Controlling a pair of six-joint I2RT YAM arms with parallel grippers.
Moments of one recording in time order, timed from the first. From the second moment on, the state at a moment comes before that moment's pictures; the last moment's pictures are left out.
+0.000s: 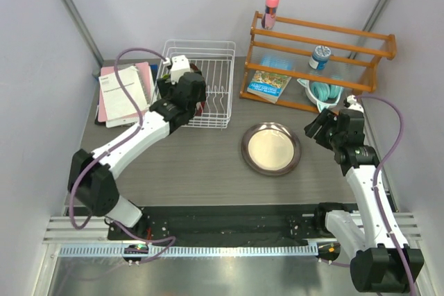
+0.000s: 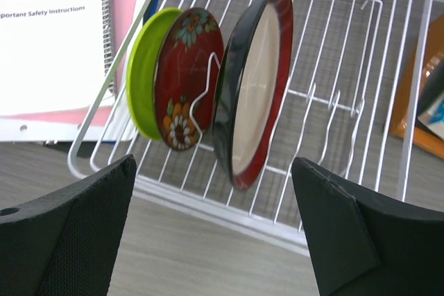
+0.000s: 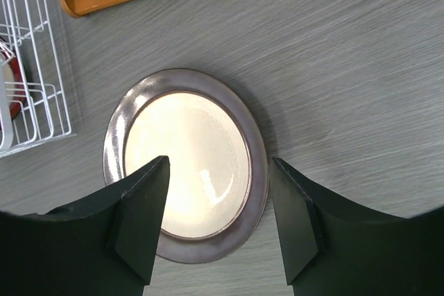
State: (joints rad) left arm -0.62 1.50 1.28 -0.32 -0.77 -0.45; right arm -0.04 0.85 0.75 -0.52 -0.05 0.51
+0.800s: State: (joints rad) left arm -0.57 1.85 1.47 -0.24 -0.84 -0.37; right arm -0.04 0.96 0.75 -0.52 -0.10 0.49
